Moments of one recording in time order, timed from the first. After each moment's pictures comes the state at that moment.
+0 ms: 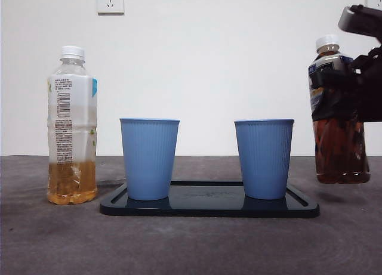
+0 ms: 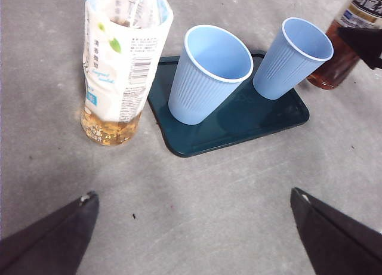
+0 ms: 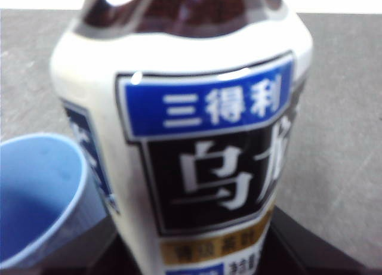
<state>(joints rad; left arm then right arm) -0.12 0.54 0.70 -0.80 0.47 -0.05 0.25 1.25 0.44 0.51 -0.03 0.14</state>
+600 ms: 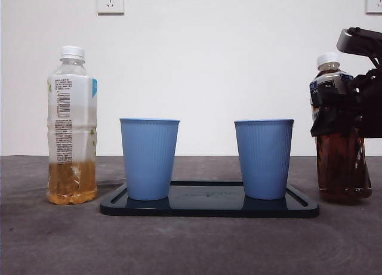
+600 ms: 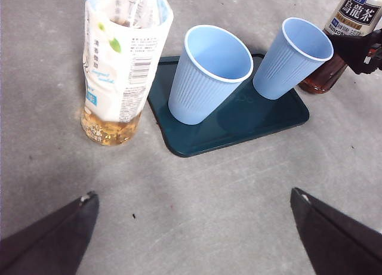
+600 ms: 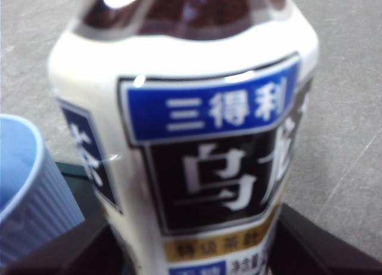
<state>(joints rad) -0.12 0.54 0.70 -0.80 0.47 -0.05 0.21 1.34 0.44 0.55 -0.05 0.13</state>
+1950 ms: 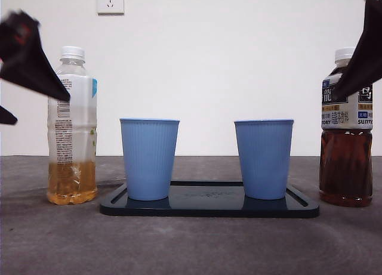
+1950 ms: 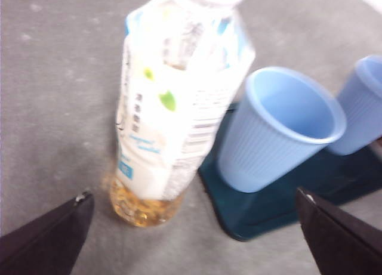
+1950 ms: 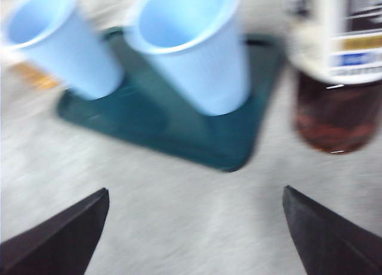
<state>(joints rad) -0.25 0.89 0.43 0.00 0.24 -0.12 0.33 0.64 0.44 -0.41 -0.29 0.27</state>
